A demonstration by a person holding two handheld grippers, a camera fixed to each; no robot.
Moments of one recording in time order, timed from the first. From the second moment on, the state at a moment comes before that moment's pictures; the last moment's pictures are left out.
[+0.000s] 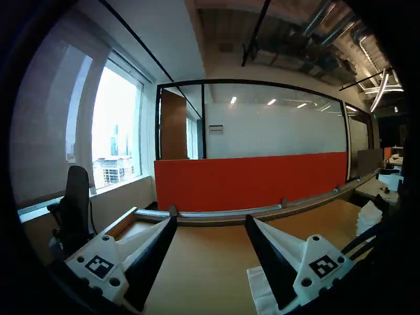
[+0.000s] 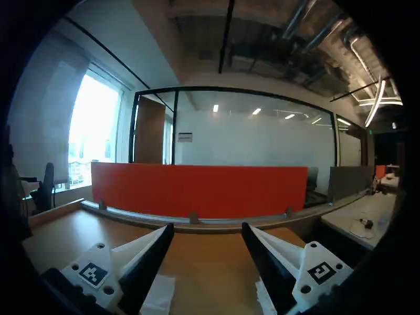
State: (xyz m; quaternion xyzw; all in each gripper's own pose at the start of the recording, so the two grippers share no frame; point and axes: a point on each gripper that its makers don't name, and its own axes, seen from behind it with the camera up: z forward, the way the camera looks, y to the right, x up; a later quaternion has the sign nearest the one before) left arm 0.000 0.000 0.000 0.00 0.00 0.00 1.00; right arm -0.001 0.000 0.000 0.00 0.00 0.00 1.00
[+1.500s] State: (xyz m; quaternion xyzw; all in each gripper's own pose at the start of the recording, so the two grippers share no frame) left arm -0.090 0.096 -0.017 -0.22 -0.15 0.07 0.96; right arm -0.098 -0.097 -0.024 0.24 -0.18 -0.11 0.95
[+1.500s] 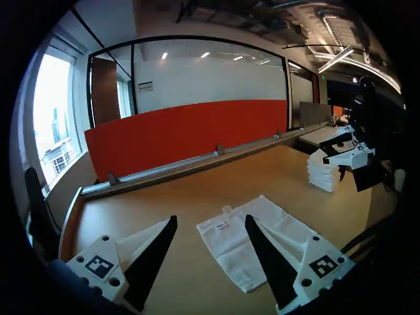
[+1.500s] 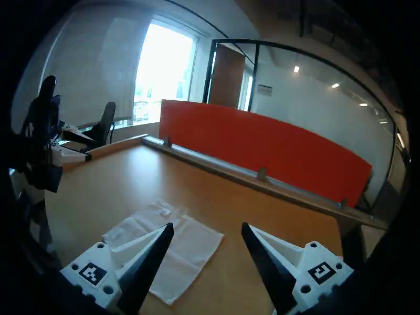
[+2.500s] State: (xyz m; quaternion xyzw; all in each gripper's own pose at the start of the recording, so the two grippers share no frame) left arm -0.257 0.134 -0.061 -0.29 -0.28 0.12 0.91; right arm -0.253 -0.110 -0.063 0.28 -0.29 -0.14 0.90
